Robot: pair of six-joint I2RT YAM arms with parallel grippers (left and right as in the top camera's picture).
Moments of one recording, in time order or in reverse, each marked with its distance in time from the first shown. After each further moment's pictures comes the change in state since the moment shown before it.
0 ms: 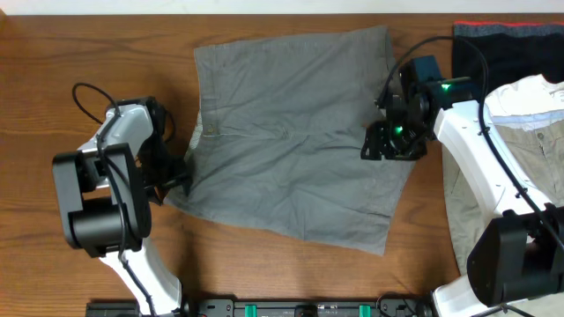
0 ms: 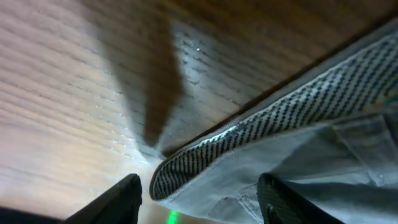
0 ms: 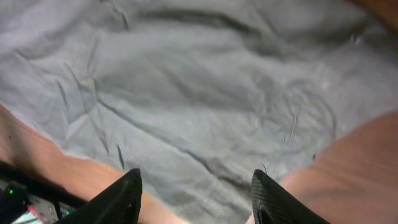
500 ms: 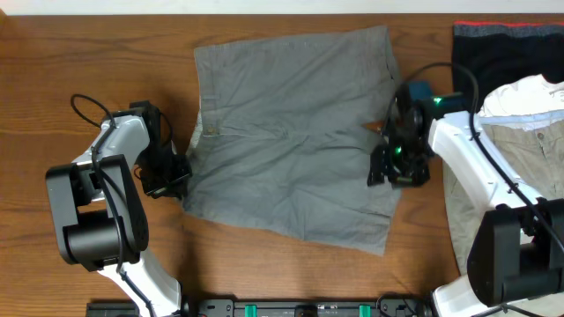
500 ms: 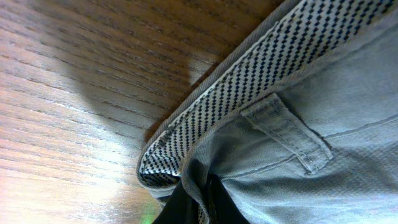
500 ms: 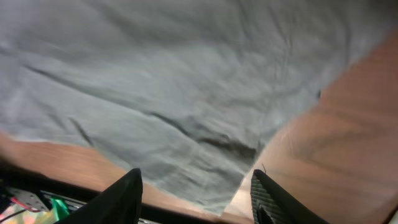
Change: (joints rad) left arm 0.016 -0.067 -0.091 0.127 0.164 0.051; right arm 0.000 0.000 -0.161 -0.035 0.058 0.077
